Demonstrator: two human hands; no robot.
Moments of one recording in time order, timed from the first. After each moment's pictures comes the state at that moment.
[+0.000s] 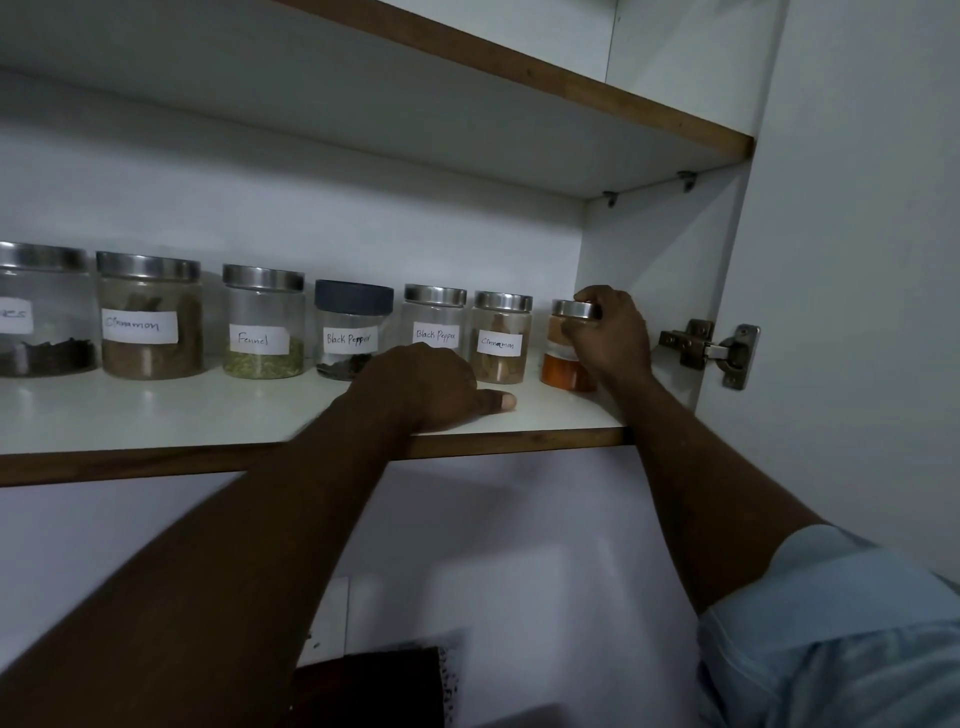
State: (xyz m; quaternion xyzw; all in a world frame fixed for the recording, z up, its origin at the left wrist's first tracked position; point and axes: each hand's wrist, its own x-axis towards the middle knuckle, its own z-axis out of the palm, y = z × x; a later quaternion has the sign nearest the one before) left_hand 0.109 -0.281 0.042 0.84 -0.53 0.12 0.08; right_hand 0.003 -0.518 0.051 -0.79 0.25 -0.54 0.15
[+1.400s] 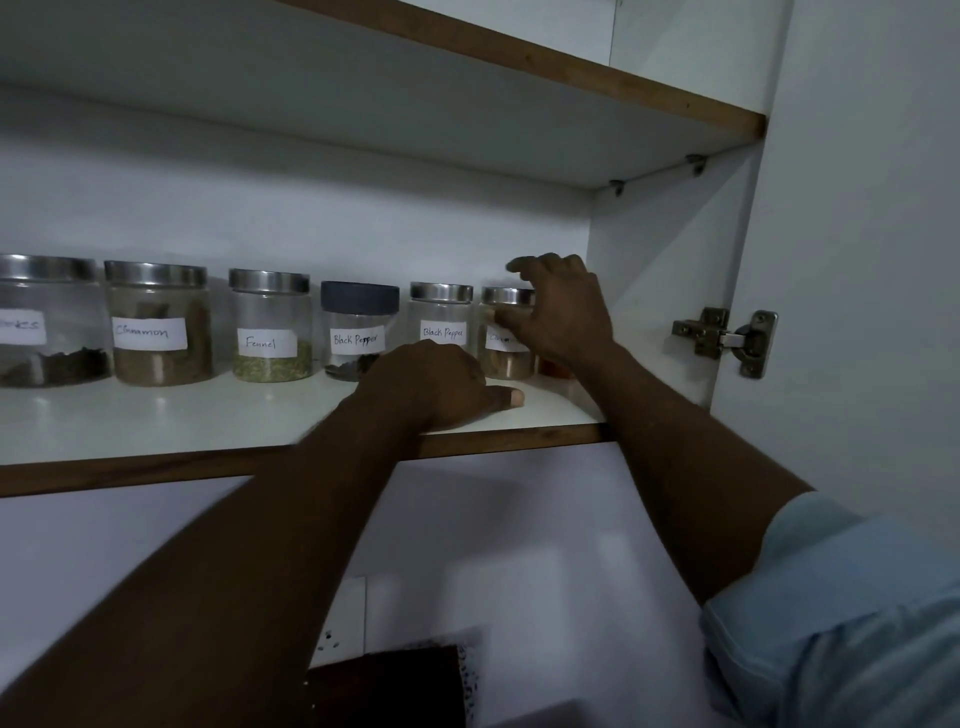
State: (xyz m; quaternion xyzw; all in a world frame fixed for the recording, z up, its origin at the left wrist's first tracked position) left_hand 0.111 -0.282 0.042 0.85 -0.51 0.11 0.09; right_hand 0.043 -0.470 0.074 -0.86 0.16 -0.47 -0.10
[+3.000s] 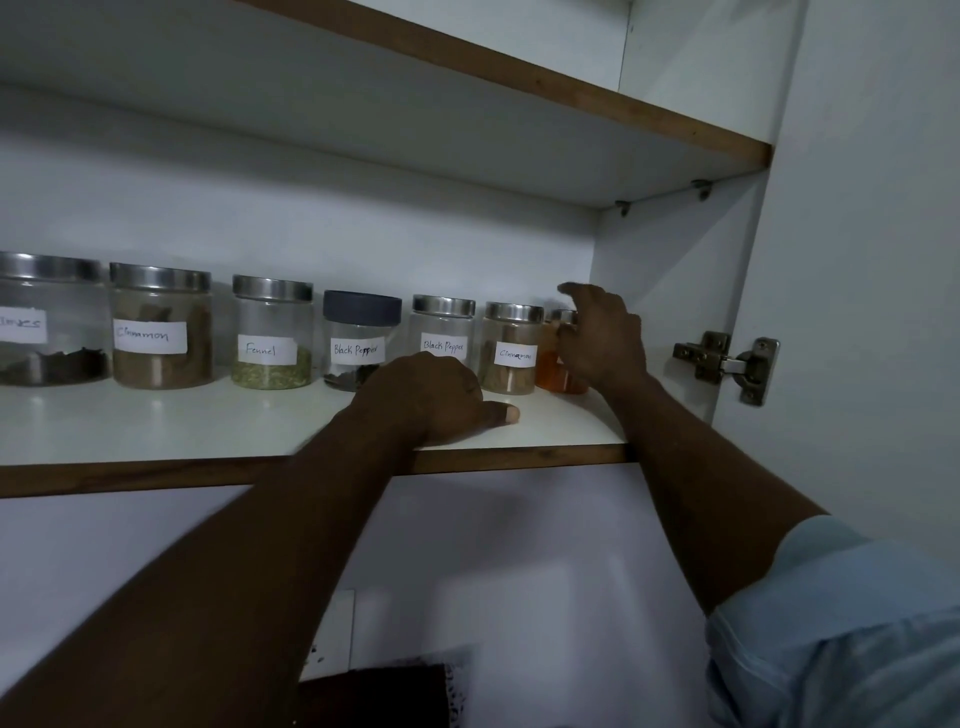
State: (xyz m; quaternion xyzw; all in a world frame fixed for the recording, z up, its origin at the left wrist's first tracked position) left_hand 0.111 -0.279 0.041 0.84 -0.52 0.14 0.12; right_hand 0.021 -0.511 0.066 -0.85 0.23 -0.47 -0.03
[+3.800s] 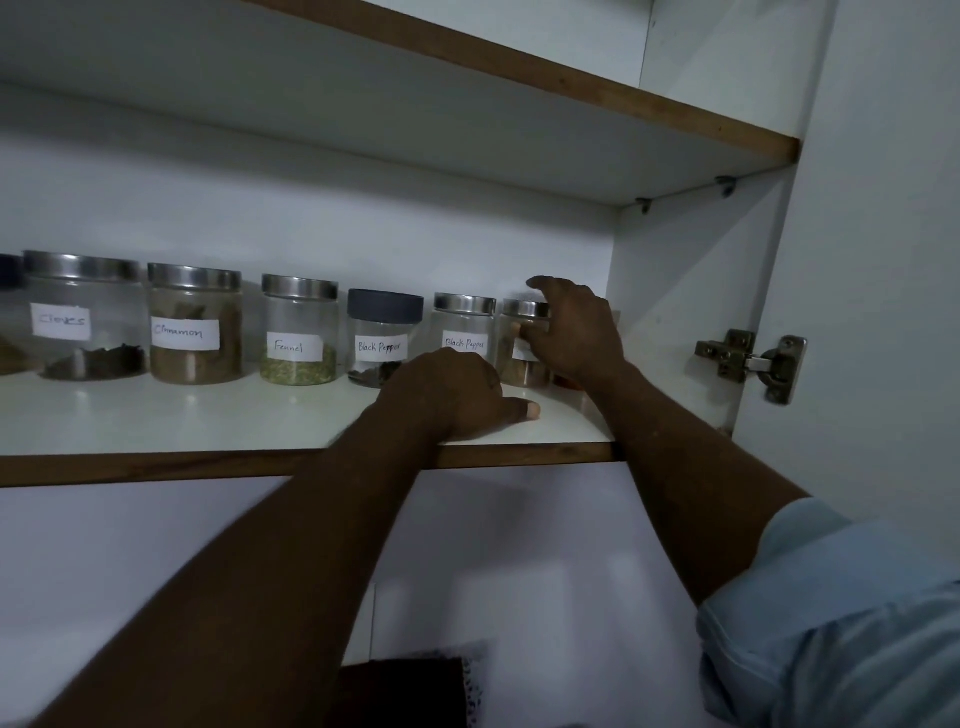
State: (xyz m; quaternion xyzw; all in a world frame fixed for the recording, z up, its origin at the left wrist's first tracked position) left_hand 0.113 -0.279 0.038 0.85 -0.49 0.15 0.13; right_hand 0.047 -0.464 0.073 -0.88 0.17 -0.45 -0.05
